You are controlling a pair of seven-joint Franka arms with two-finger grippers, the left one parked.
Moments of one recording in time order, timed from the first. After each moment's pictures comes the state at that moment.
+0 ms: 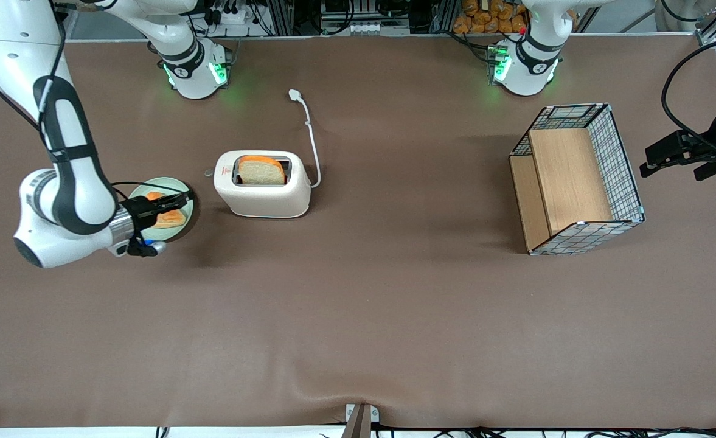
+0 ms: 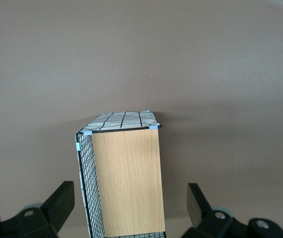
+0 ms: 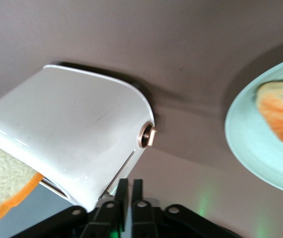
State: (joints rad) arm 0.01 0.51 -0.09 -1.75 0.49 1.50 -0.28
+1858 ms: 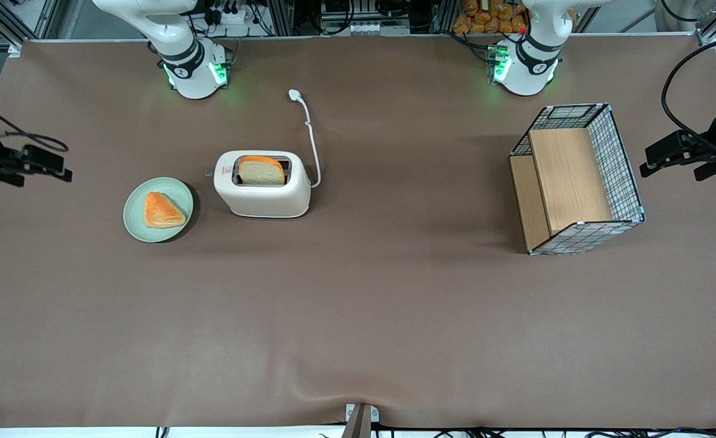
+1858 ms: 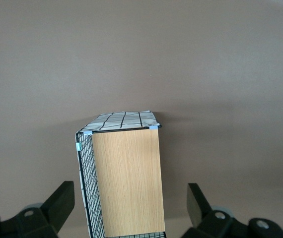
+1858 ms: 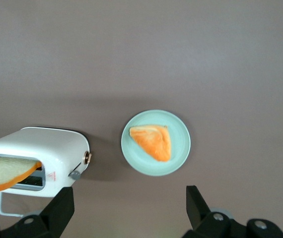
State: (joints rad) arm 0.01 0.03 -0.11 -1.59 0.08 1.52 -0.13
